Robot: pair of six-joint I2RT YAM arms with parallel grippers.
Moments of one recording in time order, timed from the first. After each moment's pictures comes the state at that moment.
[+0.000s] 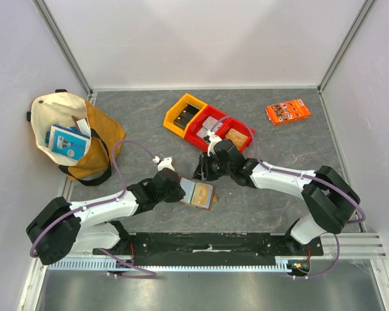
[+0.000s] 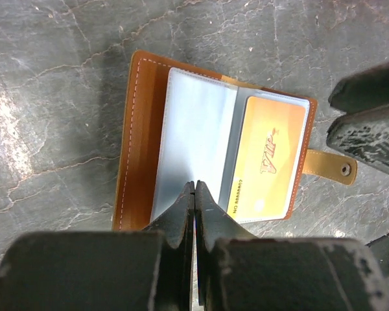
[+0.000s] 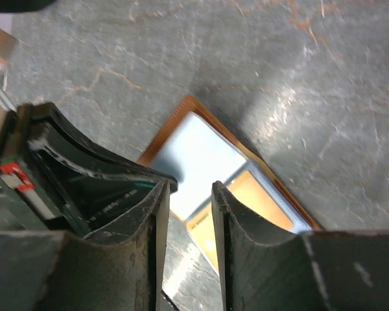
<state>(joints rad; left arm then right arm) -0.86 1.17 0.46 -0.09 -0.18 -0.87 0.81 1.57 0.87 0.08 -0.24 0.60</state>
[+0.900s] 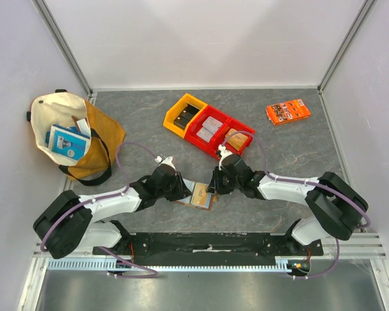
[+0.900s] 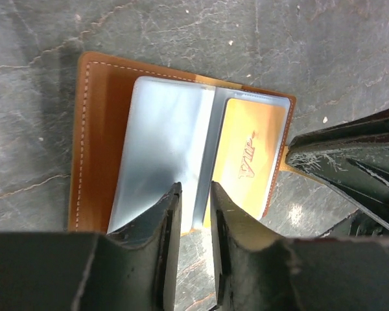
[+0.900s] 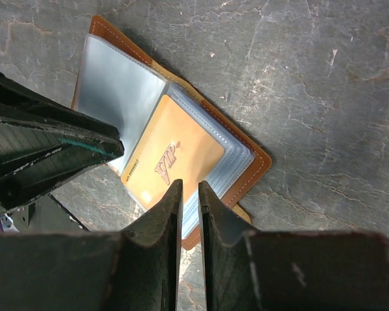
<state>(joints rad) -0.77 1.26 0.43 0.04 0.01 -0.89 0.81 1.48 0.64 0.08 -0.16 0.66</state>
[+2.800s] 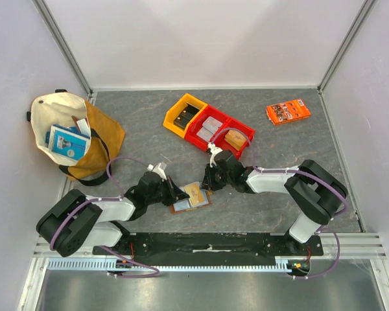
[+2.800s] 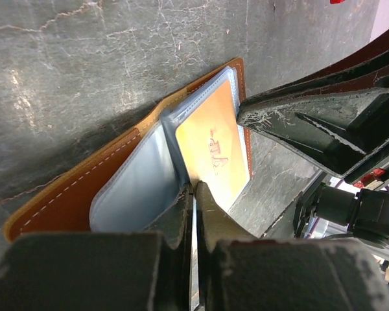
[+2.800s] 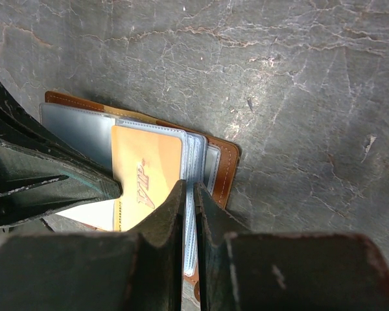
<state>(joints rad) -0.64 1.30 0.18 0.51 0.27 -1.01 0.80 1.67 0.73 0.18 -0.20 0.56</state>
